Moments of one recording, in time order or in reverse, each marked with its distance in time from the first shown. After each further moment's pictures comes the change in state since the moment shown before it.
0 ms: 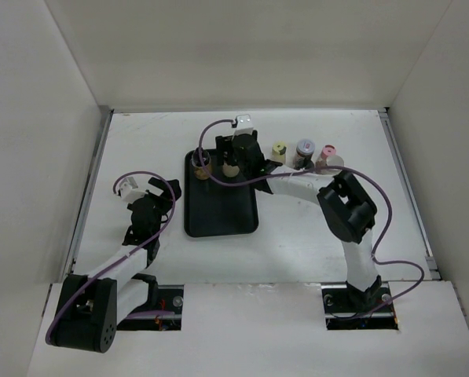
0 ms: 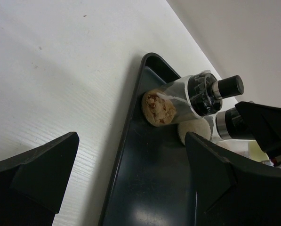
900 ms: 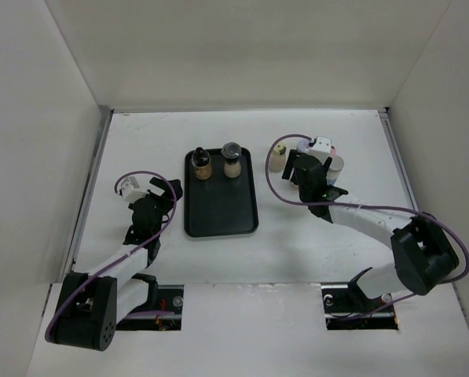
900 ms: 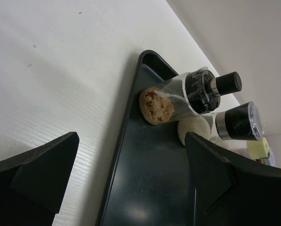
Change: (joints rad) left arm -0.014 0.014 0.000 0.014 0.002 0.000; right arm -0.174 -0.664 -0.697 -0.089 0.257 0.161
